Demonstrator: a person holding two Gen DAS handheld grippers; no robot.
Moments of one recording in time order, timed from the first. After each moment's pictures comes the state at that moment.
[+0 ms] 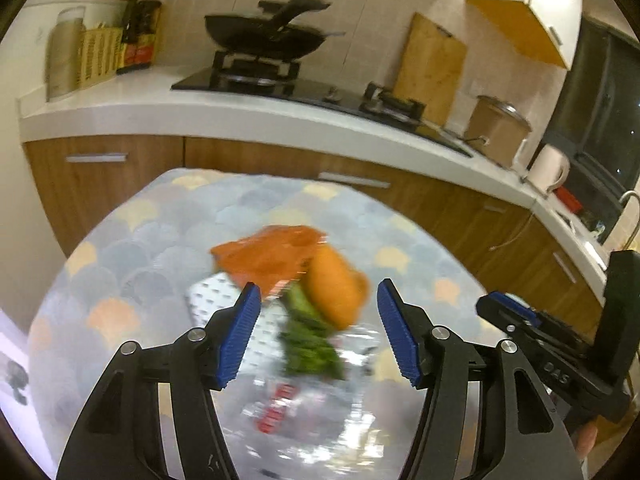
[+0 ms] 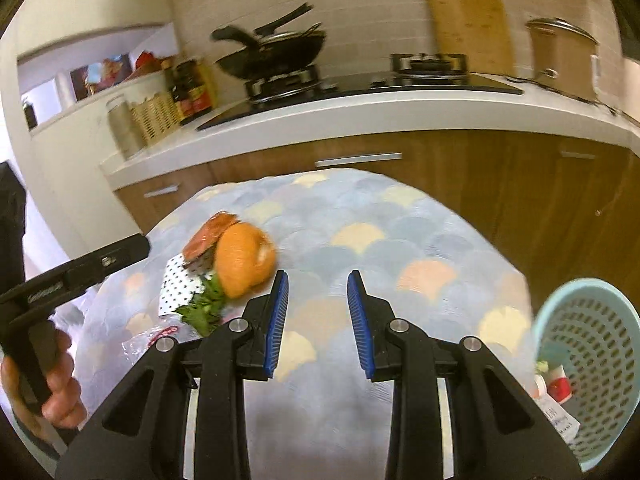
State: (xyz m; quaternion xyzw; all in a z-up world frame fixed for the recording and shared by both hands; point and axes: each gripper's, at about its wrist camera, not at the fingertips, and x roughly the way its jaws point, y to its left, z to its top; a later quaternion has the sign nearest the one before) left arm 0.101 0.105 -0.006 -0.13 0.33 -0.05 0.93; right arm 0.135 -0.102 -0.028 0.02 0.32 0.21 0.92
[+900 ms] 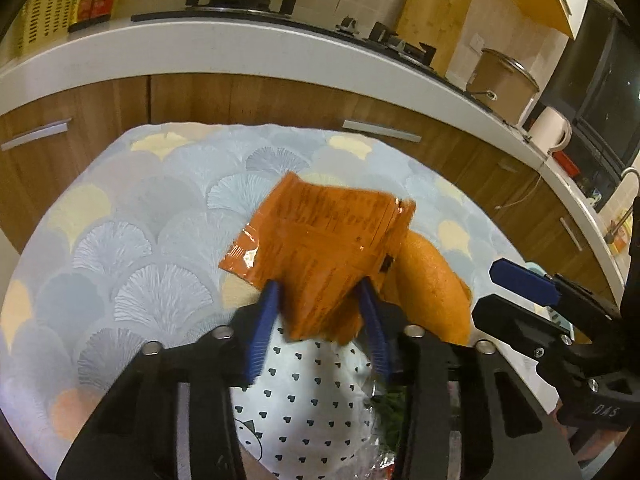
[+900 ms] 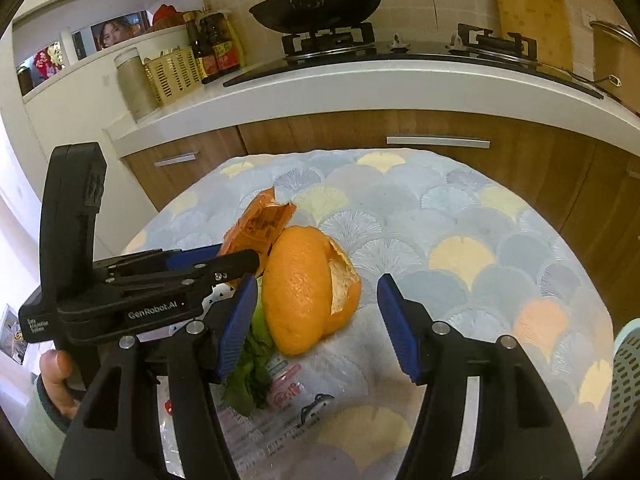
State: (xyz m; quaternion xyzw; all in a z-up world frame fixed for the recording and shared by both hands) left arm 0.194 0.144 -0.077 -0.12 0.40 -0.11 0.90; right arm 0.197 -0.017 -0.057 -0.01 0.36 0.25 0.90
